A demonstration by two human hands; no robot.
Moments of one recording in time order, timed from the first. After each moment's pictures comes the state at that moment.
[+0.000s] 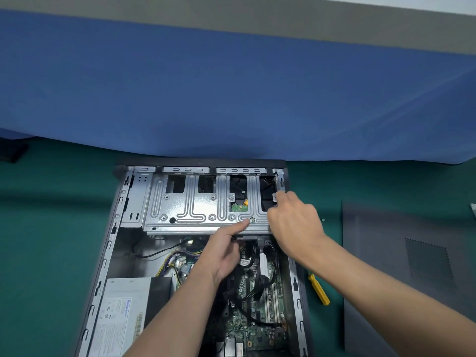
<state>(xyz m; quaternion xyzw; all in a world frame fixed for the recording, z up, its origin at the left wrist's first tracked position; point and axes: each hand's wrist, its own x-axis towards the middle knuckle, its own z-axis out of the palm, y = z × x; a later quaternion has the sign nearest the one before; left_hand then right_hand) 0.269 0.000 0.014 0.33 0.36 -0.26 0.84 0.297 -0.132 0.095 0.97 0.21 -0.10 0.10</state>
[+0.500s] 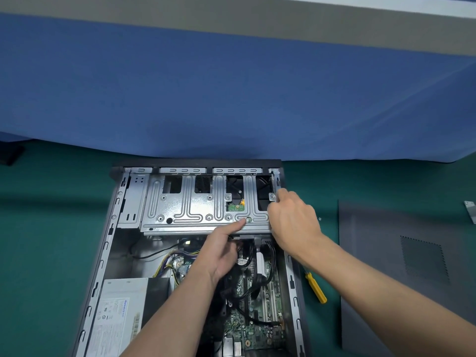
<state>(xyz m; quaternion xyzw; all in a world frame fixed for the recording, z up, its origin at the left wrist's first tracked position) 0.269 0.000 0.013 0.31 0.37 -0.23 0.84 0.301 -0.135 0.091 0.98 0.14 -0.12 0.08</state>
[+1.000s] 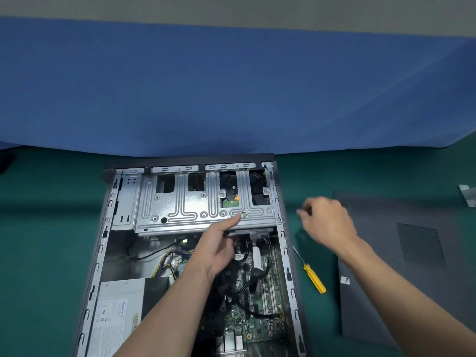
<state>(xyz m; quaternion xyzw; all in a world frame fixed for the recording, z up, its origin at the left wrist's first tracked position) 0.270 0.001 0.019 0.31 0.39 -0.25 0.83 0.302 -0.213 0.067 0.98 -0.07 -0.16 -0.11</state>
